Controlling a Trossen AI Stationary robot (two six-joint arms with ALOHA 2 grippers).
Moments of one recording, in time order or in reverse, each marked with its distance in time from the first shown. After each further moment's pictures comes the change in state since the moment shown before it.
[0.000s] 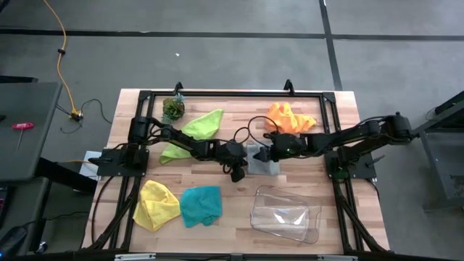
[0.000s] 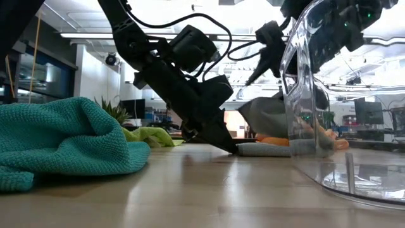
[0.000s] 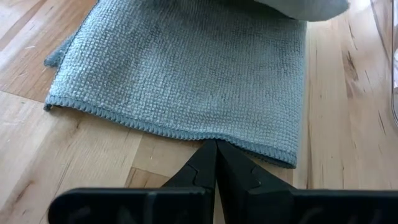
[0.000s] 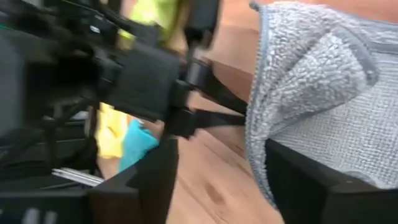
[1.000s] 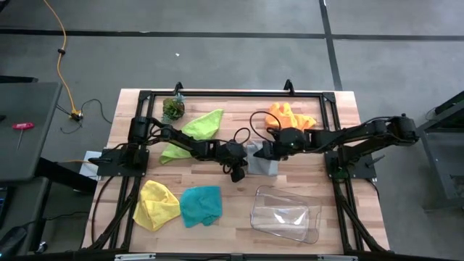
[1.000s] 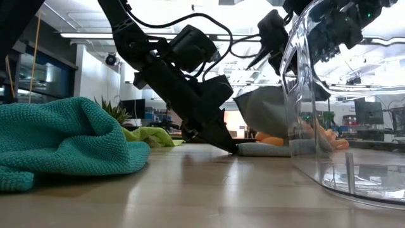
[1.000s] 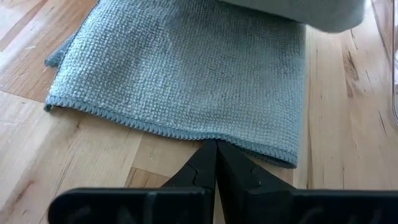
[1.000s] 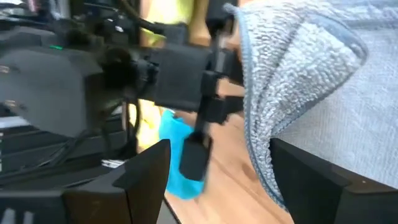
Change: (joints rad) left arm 0.000 0.000 0.000 0.002 -0.008 0.000; right arm -0.042 -0.066 0.000 -0.021 -0.139 0.127
